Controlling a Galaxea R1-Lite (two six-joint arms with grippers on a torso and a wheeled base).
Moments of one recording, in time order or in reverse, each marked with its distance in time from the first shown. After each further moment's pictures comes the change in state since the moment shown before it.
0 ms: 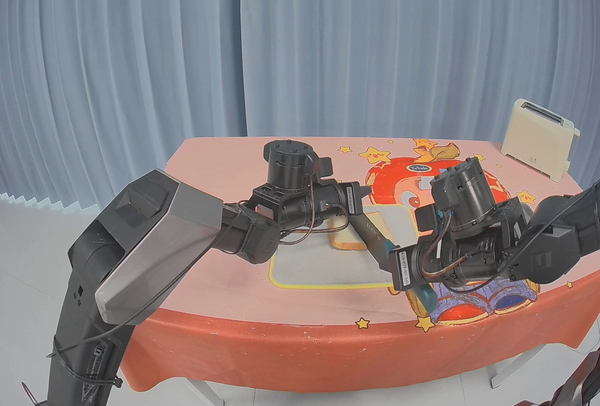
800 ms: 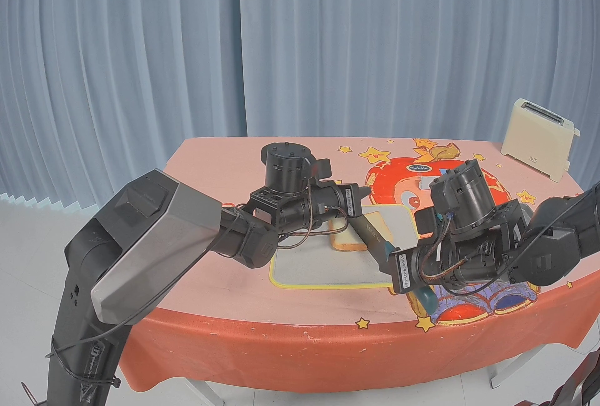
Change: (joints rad) left arm -0.001 -0.016 0.052 -0.051 0.003 0.000; right arm 0.009 0.000 0.007 0.003 -0.003 0.000
